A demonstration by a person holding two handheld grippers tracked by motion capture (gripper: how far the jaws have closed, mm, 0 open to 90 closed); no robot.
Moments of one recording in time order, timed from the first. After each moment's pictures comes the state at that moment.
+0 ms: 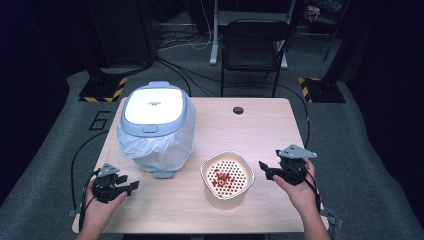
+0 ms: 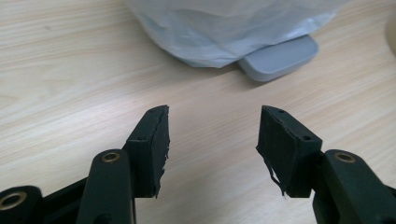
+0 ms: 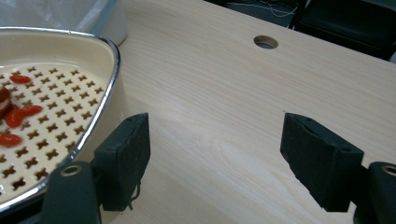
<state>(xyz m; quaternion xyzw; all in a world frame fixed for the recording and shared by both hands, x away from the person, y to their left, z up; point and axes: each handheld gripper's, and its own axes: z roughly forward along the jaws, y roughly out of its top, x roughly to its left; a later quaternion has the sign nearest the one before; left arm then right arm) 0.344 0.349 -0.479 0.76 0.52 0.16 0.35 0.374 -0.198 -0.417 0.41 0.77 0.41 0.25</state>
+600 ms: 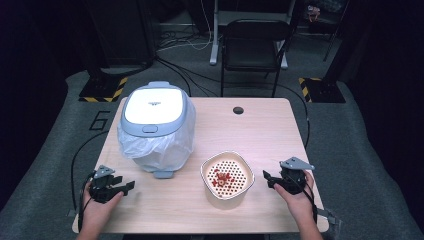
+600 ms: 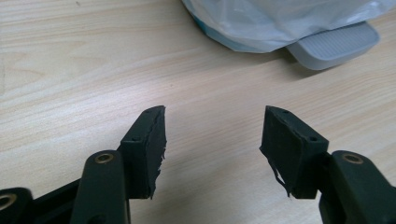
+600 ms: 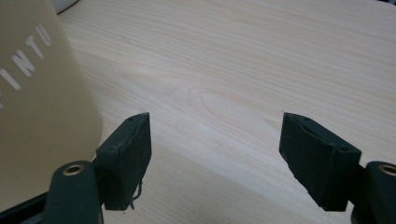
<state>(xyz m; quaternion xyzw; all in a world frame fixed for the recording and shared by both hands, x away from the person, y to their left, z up) 0.350 0.366 -0.505 0.74 0.54 0.18 0.35 0.373 -0.214 -0.476 0.46 0.76 0.38 0.25</state>
